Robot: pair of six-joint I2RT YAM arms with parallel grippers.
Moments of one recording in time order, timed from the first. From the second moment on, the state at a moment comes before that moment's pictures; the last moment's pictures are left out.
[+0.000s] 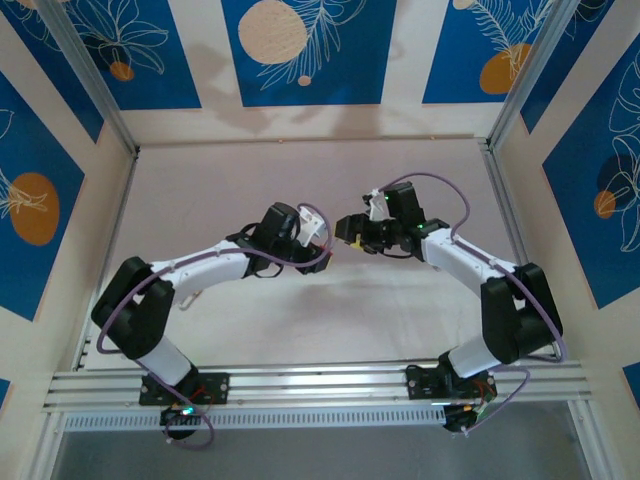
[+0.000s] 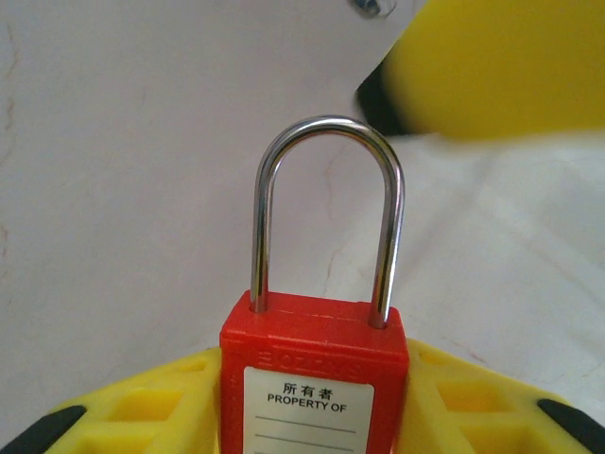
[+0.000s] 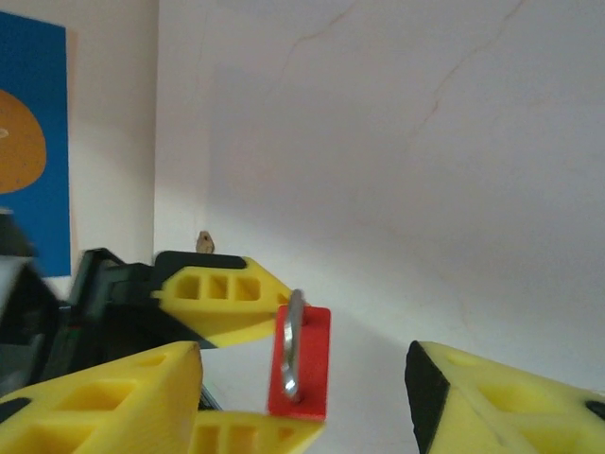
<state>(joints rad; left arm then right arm) -0.70 1.60 0.98 -0.14 0.35 -0.13 0.40 1.49 0.92 -0.21 -0.66 0.72</state>
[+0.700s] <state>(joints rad) -0.70 1.60 0.97 -0.13 0.38 -0.13 0.47 1.56 0.95 -0.20 -0.62 0.75</state>
